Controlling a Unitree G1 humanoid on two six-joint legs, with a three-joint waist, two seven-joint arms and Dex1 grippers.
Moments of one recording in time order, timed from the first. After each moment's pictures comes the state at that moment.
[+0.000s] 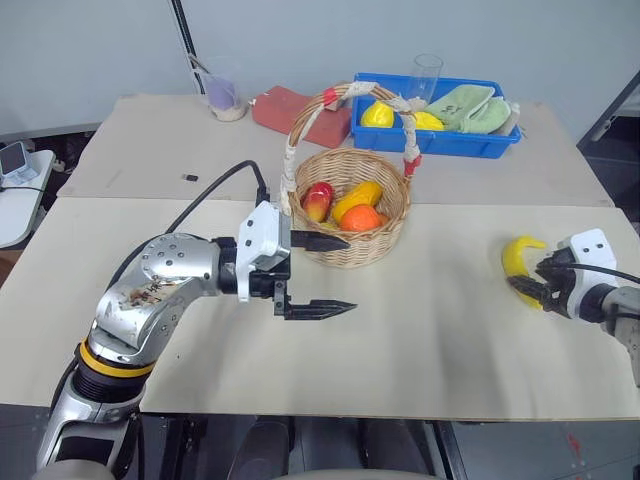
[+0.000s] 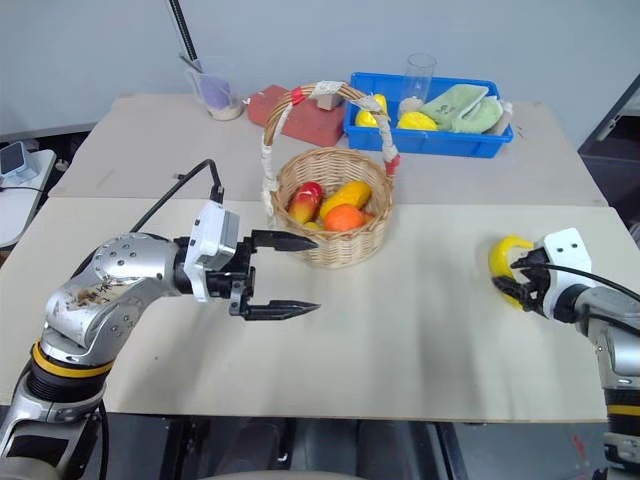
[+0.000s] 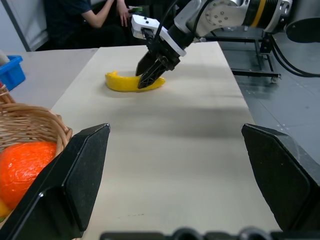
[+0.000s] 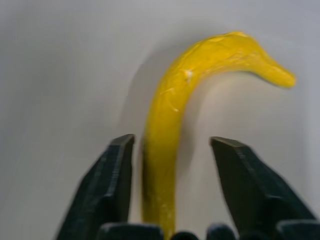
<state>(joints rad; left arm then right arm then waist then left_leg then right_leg) -0.47 0.64 -0.12 -0.46 -0.59 0.55 -1.04 -0.18 -0.87 -0.26 0.08 0.31 0.69 0.64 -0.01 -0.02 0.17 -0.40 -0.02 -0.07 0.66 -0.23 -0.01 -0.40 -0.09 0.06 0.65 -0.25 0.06</state>
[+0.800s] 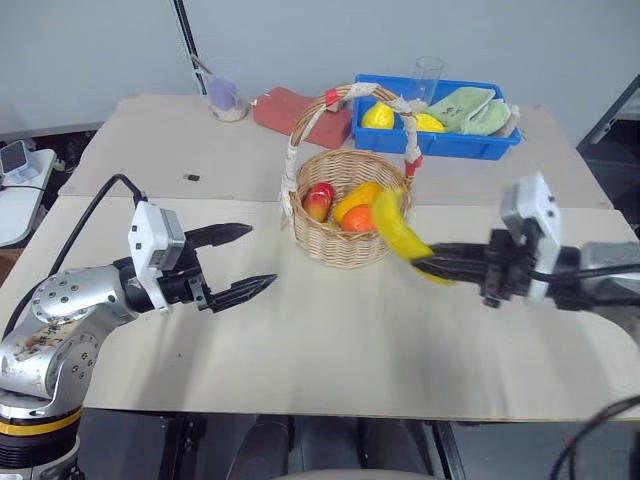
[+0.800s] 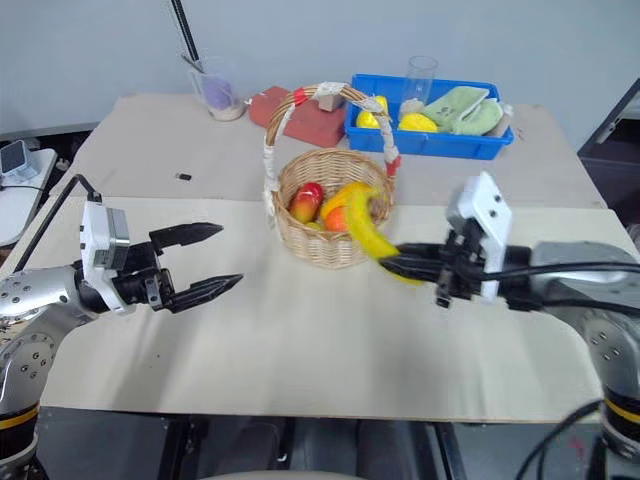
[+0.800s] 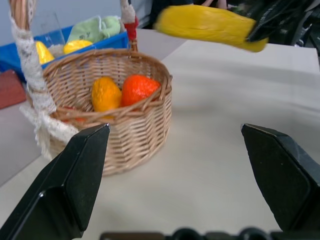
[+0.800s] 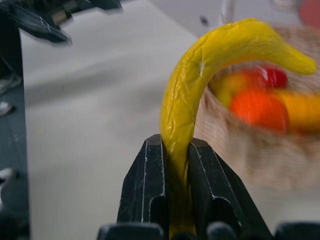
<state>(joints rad) -0.16 0.76 0.27 -0.52 -0.71 0.55 -0.93 -0.49 -0.83 -0.12 -0.55 0.80 0.99 0.78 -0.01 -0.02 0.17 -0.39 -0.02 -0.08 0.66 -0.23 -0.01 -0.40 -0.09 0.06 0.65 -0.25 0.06</state>
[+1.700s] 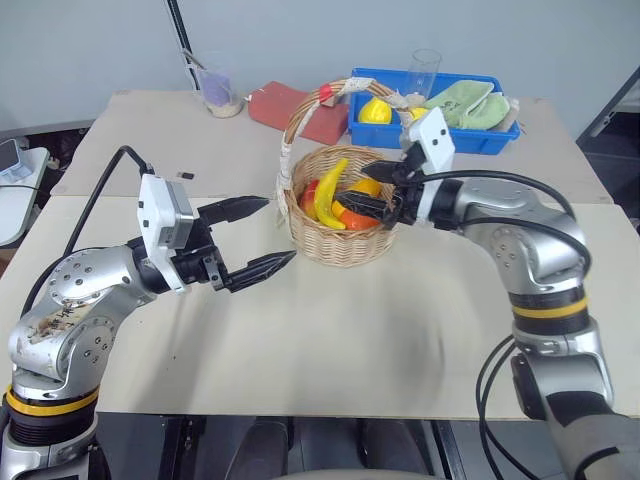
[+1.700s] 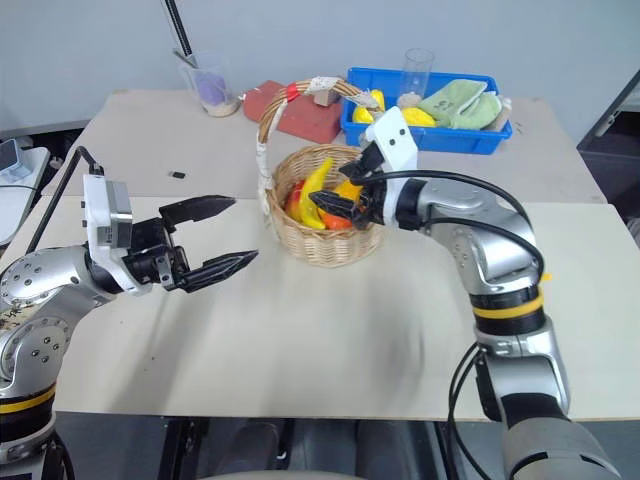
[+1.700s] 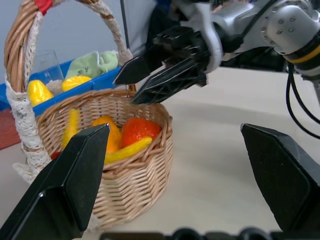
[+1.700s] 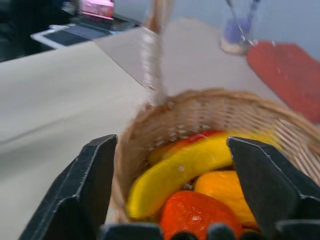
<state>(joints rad) -0.27 0.71 0.22 -0.52 -0.76 0.56 -0.85 -0.73 -0.59 0.06 -0.25 0.51 0.81 0.73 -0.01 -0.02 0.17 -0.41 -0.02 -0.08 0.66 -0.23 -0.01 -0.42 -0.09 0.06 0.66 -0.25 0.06</state>
